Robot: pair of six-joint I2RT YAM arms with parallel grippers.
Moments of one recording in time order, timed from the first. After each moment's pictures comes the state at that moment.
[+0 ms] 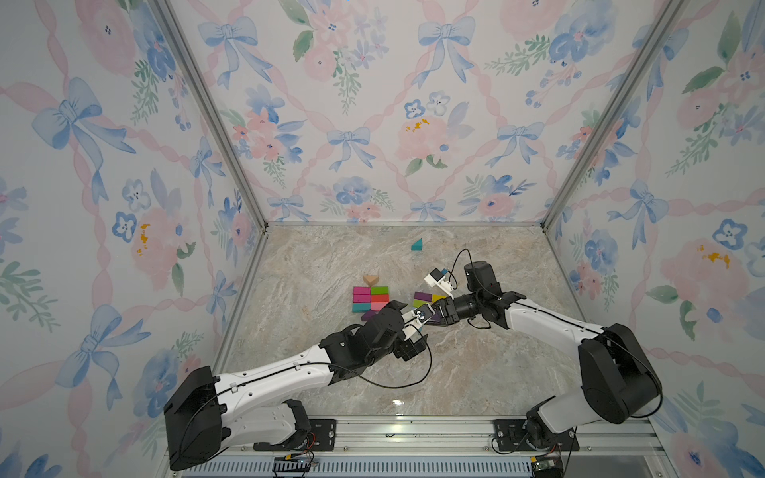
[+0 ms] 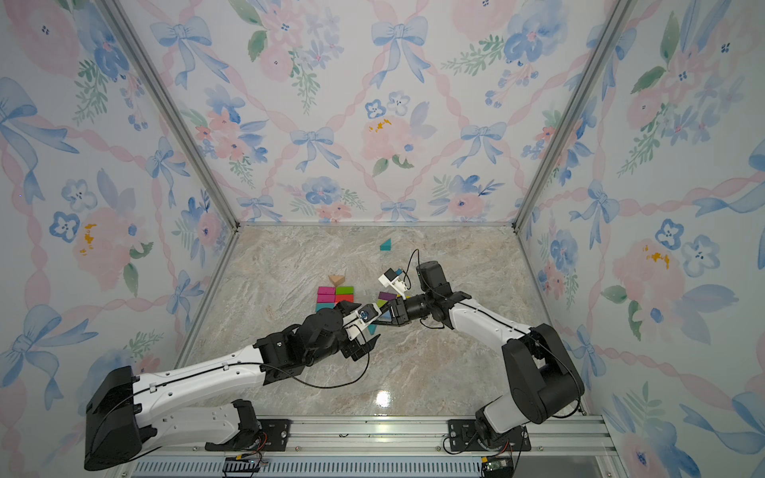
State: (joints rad) left arm -1.04 1.17 0.77 -0.11 -0.26 0.23; right arm 0.48 1.52 0.88 -0.09 -1.21 0.46
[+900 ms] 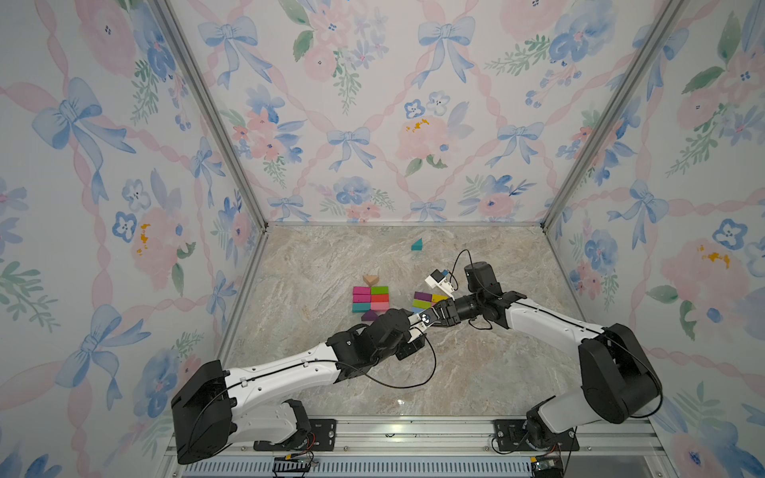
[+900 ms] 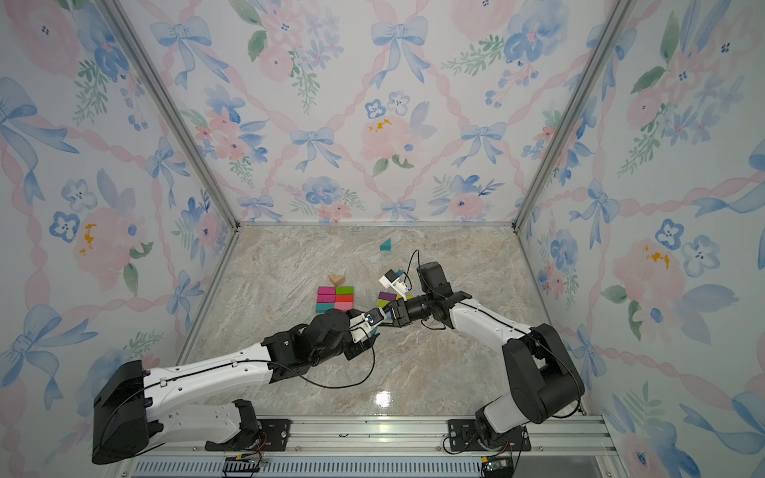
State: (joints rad) left arm -1.05 1.22 0.78 -0.13 -0.24 0.25; right arm 0.47 1.52 0.88 -0.14 -1.21 0.40
